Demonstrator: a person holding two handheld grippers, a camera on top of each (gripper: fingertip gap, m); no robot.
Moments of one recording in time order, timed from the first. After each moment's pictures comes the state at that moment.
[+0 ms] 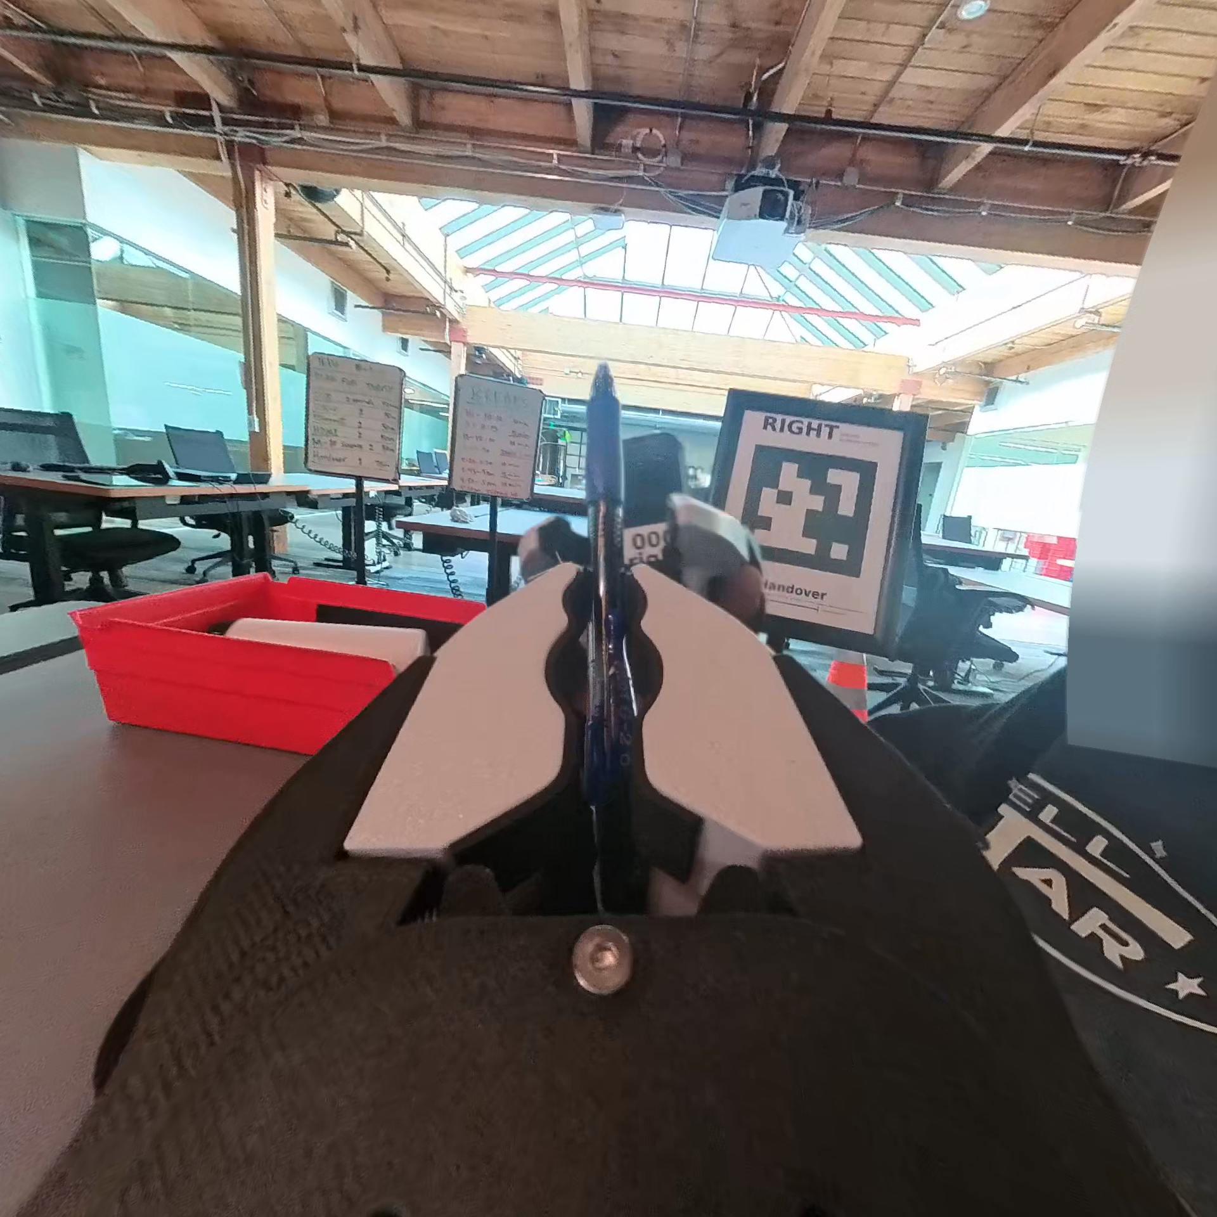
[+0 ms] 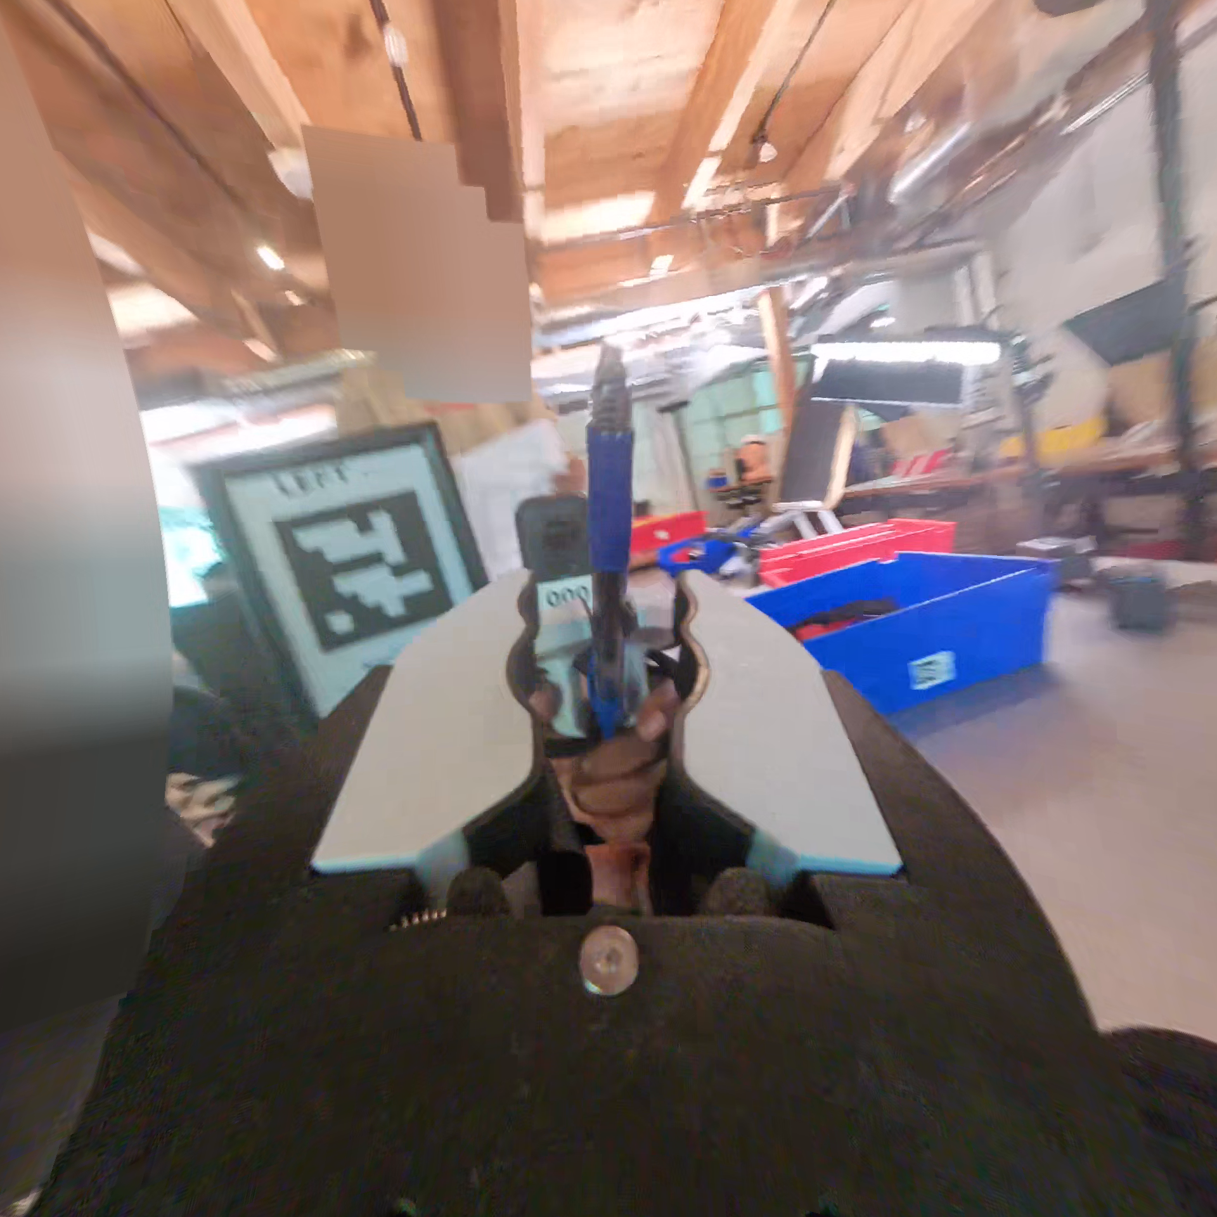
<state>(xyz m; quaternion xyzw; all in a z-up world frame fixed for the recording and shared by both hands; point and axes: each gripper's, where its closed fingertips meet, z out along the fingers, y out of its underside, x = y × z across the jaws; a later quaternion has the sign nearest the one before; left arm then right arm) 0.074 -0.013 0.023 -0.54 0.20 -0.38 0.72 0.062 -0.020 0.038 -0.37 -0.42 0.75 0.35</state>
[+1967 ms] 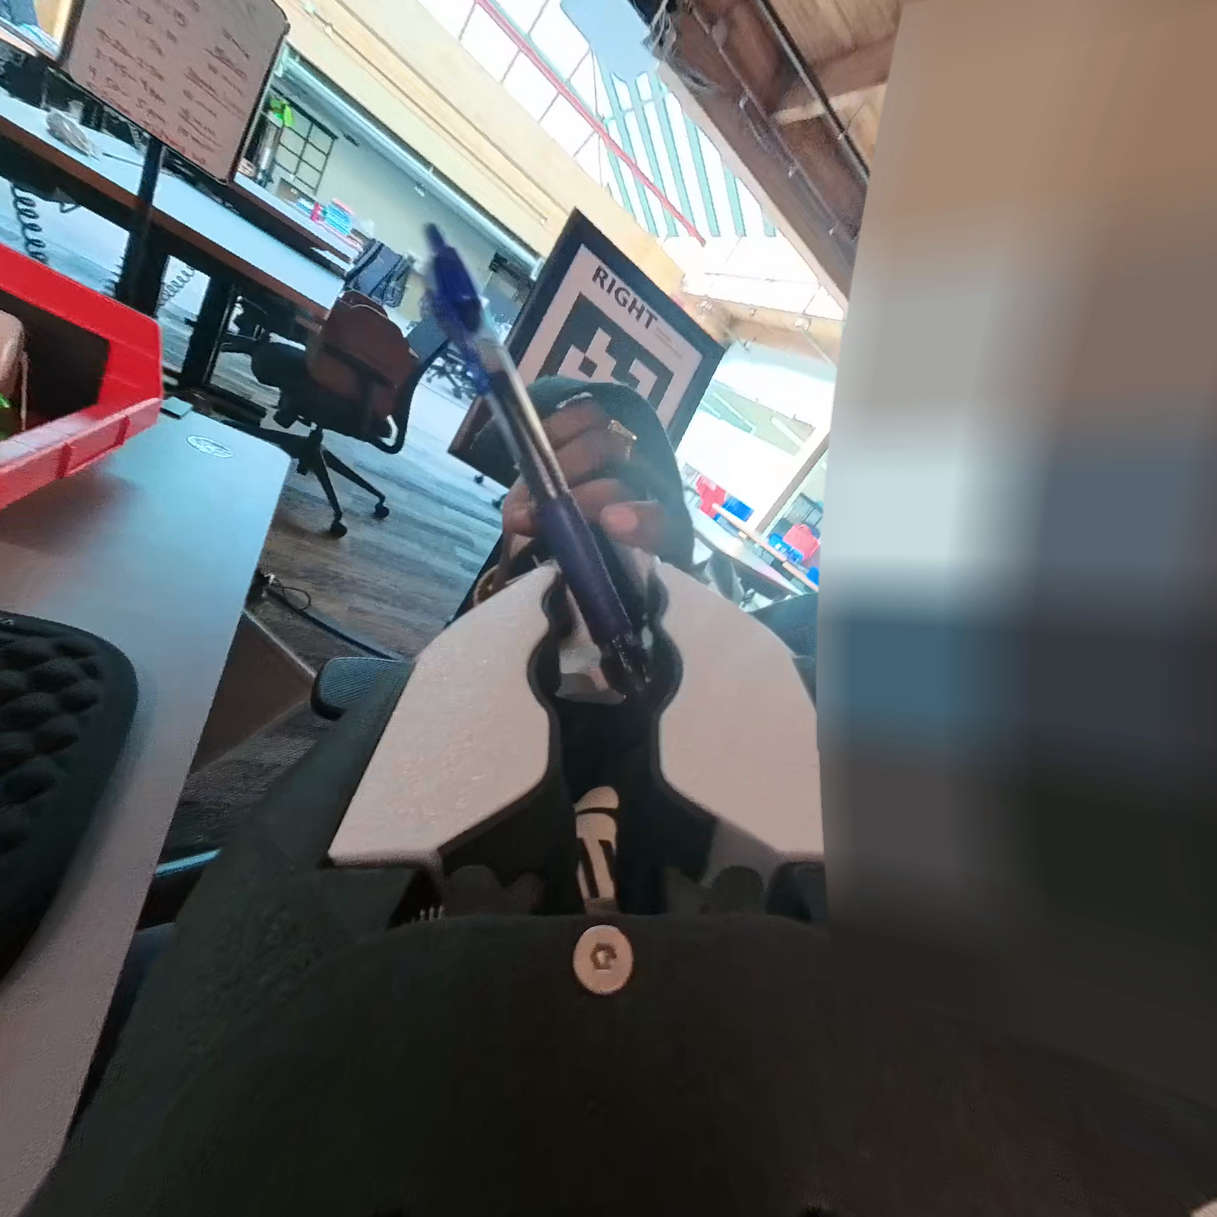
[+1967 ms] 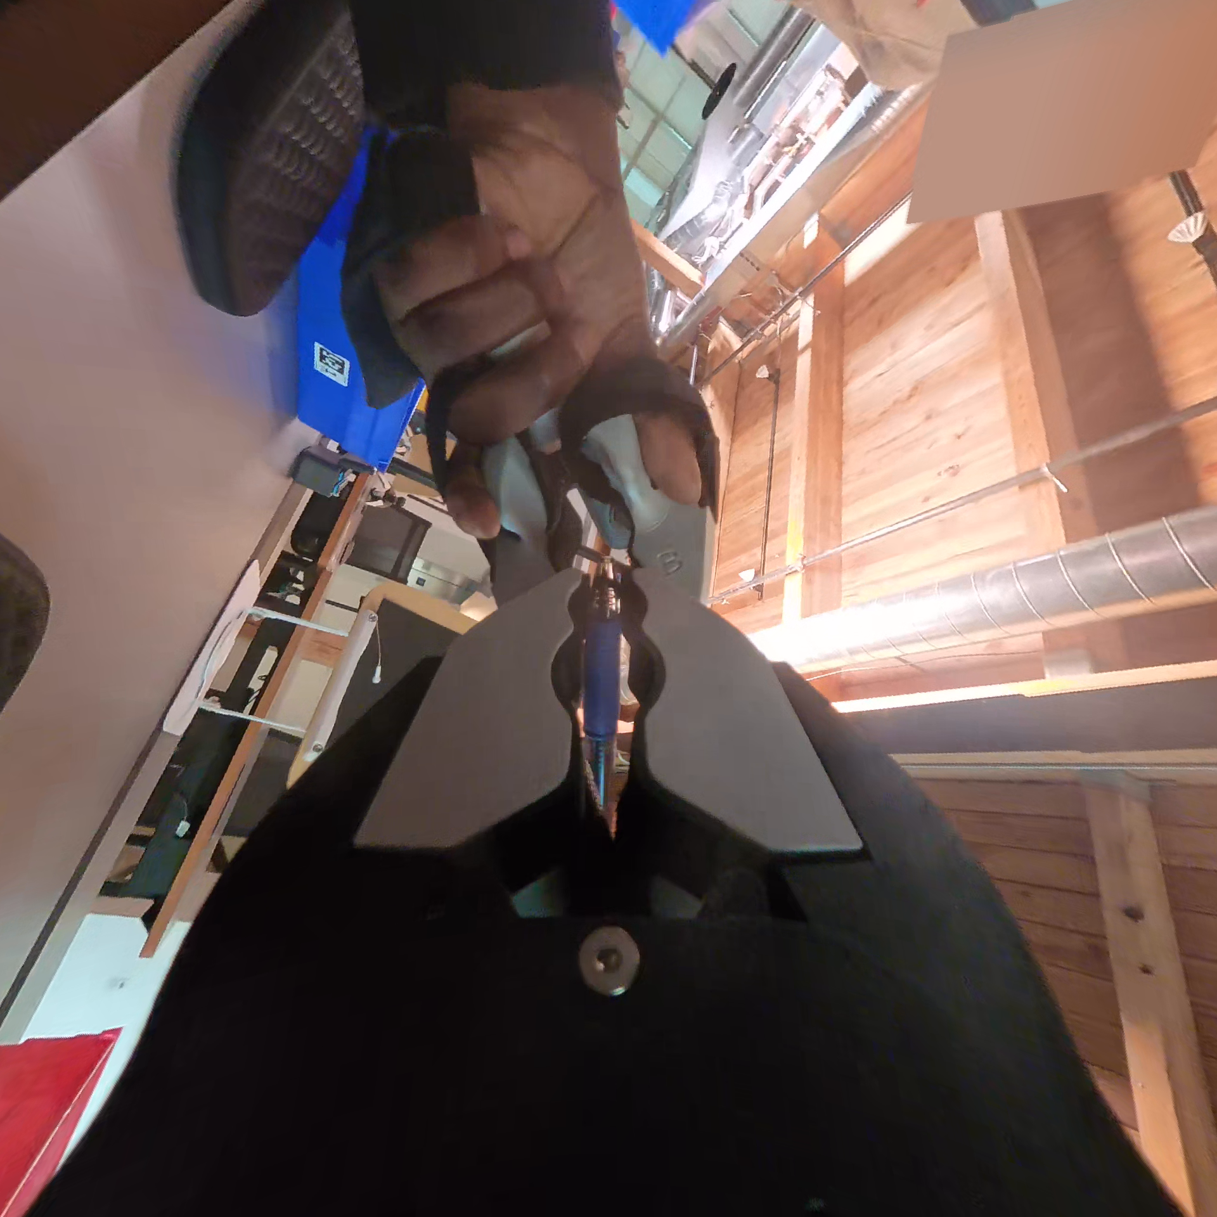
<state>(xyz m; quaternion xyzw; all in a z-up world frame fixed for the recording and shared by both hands) 0.102 -0.032 -0.010 -0.61 0.21 -0.61 0.47 0.071 -0.055 -0.021 0.21 -0.62 -0.18 0.74</state>
